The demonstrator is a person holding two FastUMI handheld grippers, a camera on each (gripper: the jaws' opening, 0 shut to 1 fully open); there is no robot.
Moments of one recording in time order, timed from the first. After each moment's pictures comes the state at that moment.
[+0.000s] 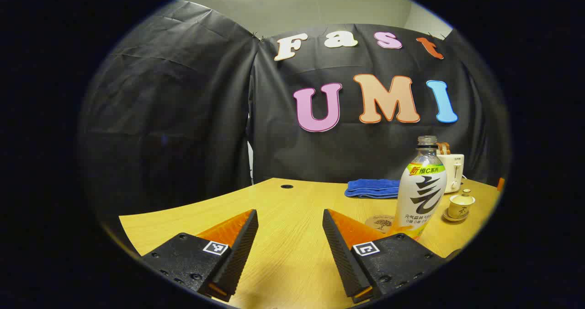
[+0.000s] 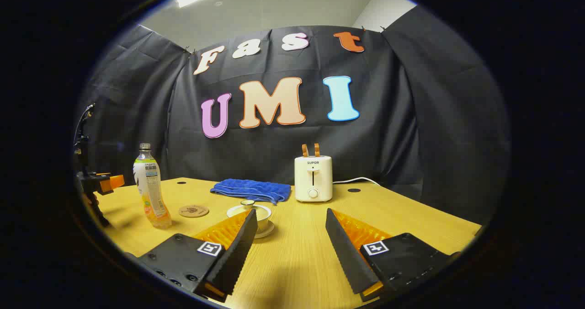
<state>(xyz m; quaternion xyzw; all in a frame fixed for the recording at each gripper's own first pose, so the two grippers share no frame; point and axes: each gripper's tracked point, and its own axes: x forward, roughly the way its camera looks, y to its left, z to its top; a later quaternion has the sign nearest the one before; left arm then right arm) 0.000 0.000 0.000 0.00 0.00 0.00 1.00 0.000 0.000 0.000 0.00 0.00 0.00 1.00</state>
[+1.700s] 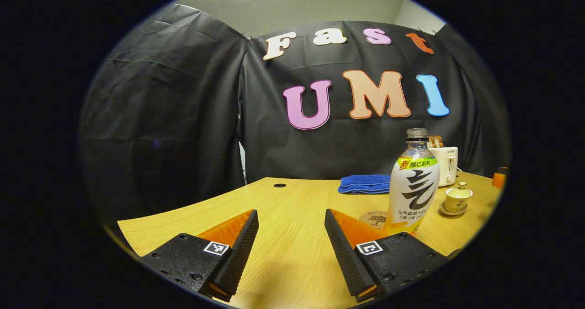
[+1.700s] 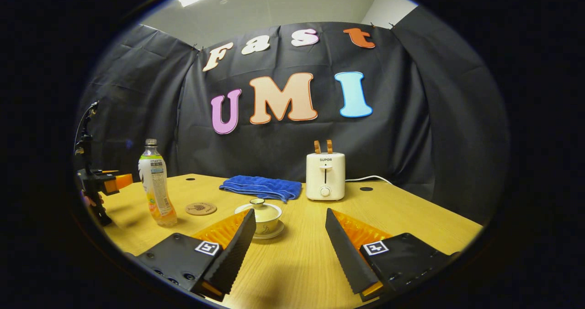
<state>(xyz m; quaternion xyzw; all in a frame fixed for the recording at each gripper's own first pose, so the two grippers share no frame) -0.003 -0.006 0.001 0.02 0.01 -0.03 1.00 0.015 0.020 -0.007 0.00 0.02 0.04 1.00</state>
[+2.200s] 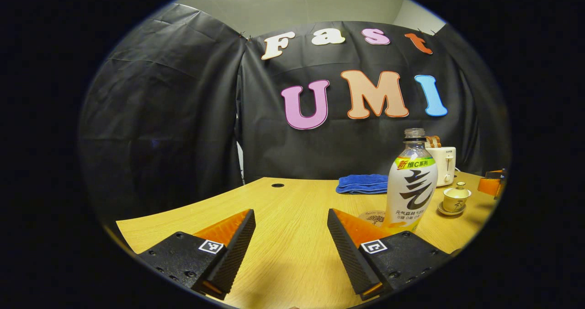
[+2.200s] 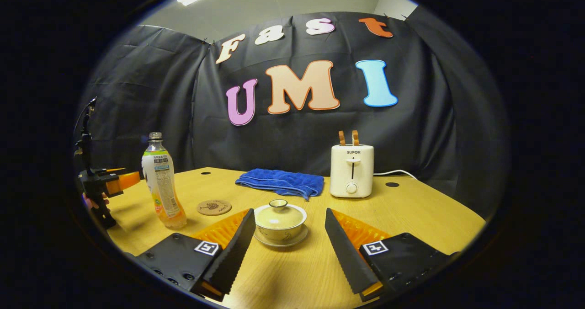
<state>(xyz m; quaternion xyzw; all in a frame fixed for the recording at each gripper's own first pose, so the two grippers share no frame) -0.004 -0.011 0.001 0.02 0.01 -0.04 1.00 0.055 0.062 -0.021 0.00 0.05 0.10 0.99</state>
